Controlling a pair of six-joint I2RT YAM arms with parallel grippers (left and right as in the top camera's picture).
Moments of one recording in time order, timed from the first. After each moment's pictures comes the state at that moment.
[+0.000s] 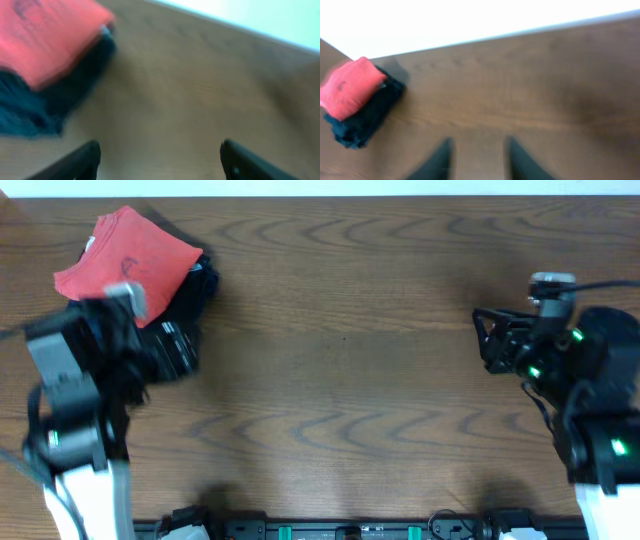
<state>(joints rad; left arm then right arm) 0.27 0.97 1.13 -0.94 0.49 -0.06 0.04 0.91 1.10 -0.66 -0.30 0.26</state>
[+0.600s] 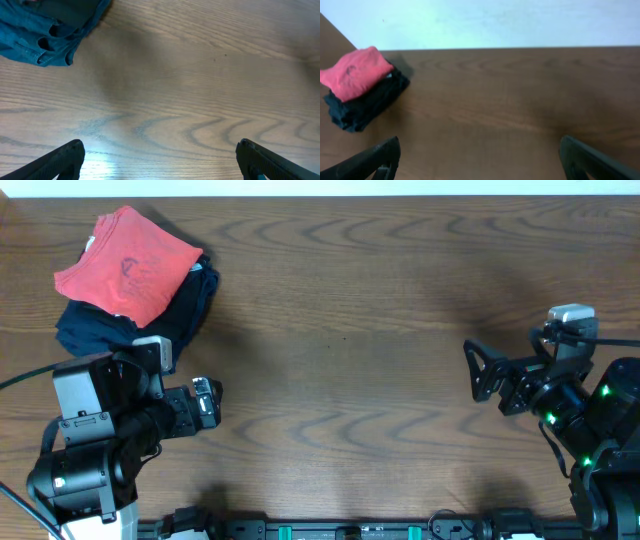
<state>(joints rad) 0.19 0.88 1.13 -1.23 0.33 -0.04 0.04 0.76 1.11 -0.80 -0.30 0.15</state>
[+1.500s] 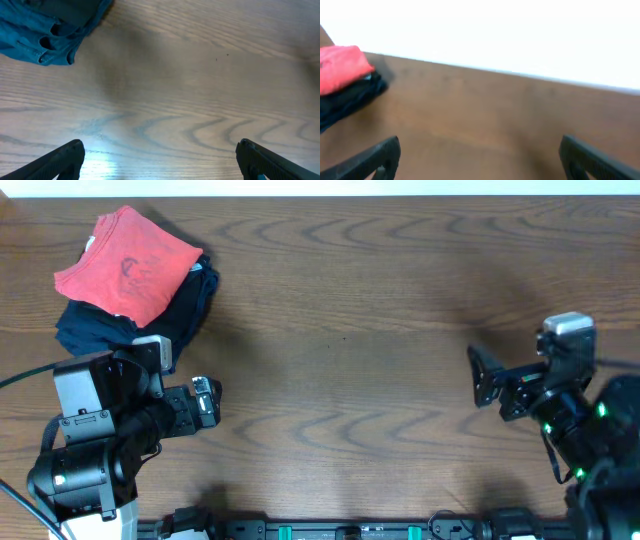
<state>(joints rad) 0.19 0.88 1.13 -1.23 0.33 -0.04 0.08 0.65 1.00 -0.63 -0.20 -0.02</state>
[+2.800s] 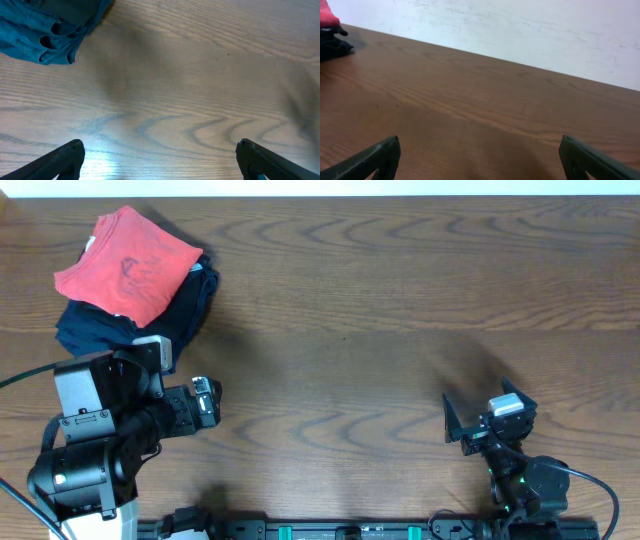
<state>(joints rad) 0.19 0.88 1.13 -1.23 0.33 -0.04 0.06 0.01 0.07 -0.20 -0.19 -0.12</state>
